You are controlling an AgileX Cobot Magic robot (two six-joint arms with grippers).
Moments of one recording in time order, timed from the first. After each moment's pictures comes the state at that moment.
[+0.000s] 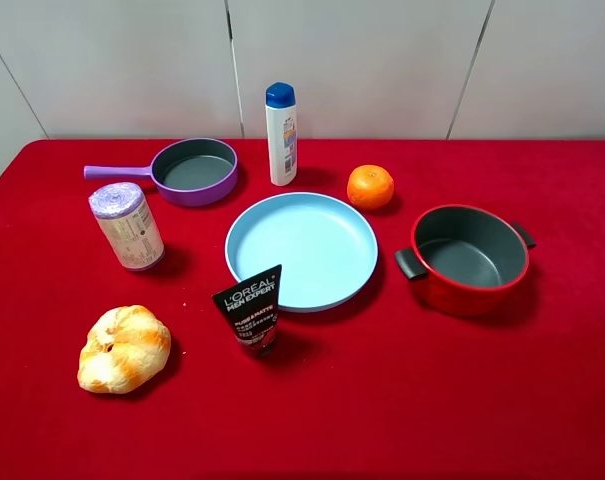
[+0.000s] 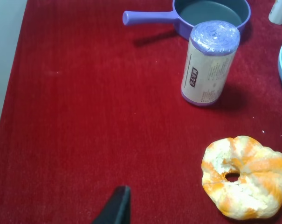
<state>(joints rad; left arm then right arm) -0.11 -0.01 -0.48 0.01 1.06 -0.02 0.05 -0.01 -0.50 0.01 1.01 0.04</state>
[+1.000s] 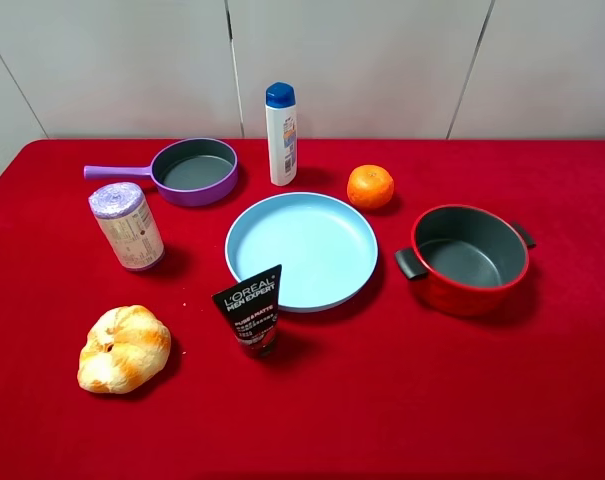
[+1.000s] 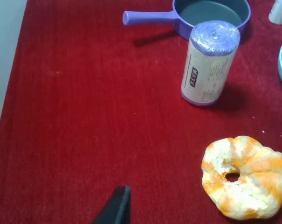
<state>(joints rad) -0.11 -0.01 -0.48 0.01 1.06 -0.02 0.05 0.45 -0.66 0.15 0.98 -0.17</state>
